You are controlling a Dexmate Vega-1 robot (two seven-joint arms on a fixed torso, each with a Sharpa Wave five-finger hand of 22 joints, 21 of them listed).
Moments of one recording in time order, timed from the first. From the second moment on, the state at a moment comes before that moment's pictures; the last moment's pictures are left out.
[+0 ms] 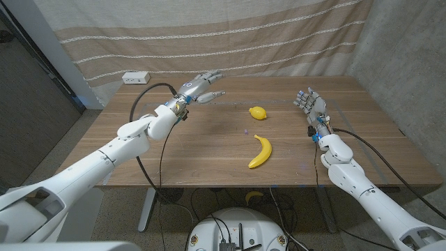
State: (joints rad) left arm 0.72 0.81 0.60 -1.72 0.60 -0.15 0.25; left_hand 0.15 0.08 0.65 -0.16 0.18 0.14 -0.10 0.18 0.17 0.00 -0.05 0.19 0.17 -0.02 -0.01 0.18 0.17 -0.11 0.09 0.56 0.17; right arm -0.96 -0.50 -0.29 -1.35 0.67 0.43 -0.04; right_hand 0.14 0.13 0.57 -0.14 0.18 0.32 0.13 0.28 0.18 0.29 0.09 0.36 0.19 0.11 0.04 0.57 0.23 0.21 0.07 0.68 0.17
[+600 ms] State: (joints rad) left arm 0.70 0.87 0.62 -1.81 0.78 -0.12 0.16; left_hand 0.17 0.06 0.65 -0.18 0.18 0.16 -0.13 0.19 0.17 -0.02 -0.06 0.19 0.18 -0.03 0.00 0.18 0.17 -0.10 0.09 0.55 0.17; right arm -0.98 -0.50 -0.29 -1.37 0.67 0.43 -0.05; right_hand 0.14 0.13 0.57 -0.14 0.18 0.33 0.14 0.28 0.18 0.30 0.09 0.35 0.19 0.12 0.04 0.56 0.23 0.22 0.06 0.67 0.16
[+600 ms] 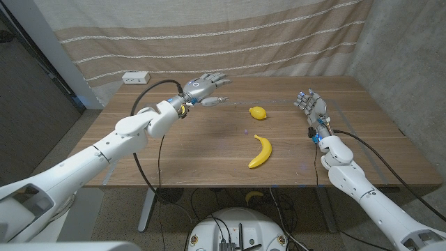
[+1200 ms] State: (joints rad) left arm 0.63 0.88 0.65 -1.85 0.93 -0.18 0.10; left_hand 0.22 0.03 0.65 -0.19 0.18 0.17 -0.14 0.20 0.17 -0.03 -0.06 0.19 0.18 -0.05 0.00 0.18 0.17 -0.10 0.08 0.53 0.17; right arm -1.01 -0.50 -0.28 -1.40 0.67 0.44 -0.07; right_hand 0.14 0.13 0.56 -0.14 0.18 0.33 0.14 0.27 0.18 0.31 0.09 0.35 0.19 0.12 0.04 0.56 0.23 0.22 0.07 0.66 0.16
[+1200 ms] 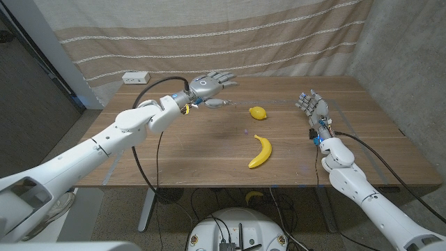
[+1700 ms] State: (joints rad) left arm 0.56 0.88 0.67 -1.87 1.01 -0.25 0.03; left_hand 0.29 -0.02 0.65 -0.19 0.18 0.24 -0.16 0.23 0.18 -0.03 -0.07 0.19 0.18 -0.06 0.01 0.18 0.17 -0.09 0.07 0.50 0.17; right arm -1.03 -0.51 -0.27 -1.41 0.67 0.44 -0.08; right_hand 0.14 0.13 0.56 -0.13 0.18 0.34 0.14 0.26 0.18 0.32 0.10 0.35 0.19 0.13 0.04 0.56 0.23 0.22 0.07 0.65 0.16
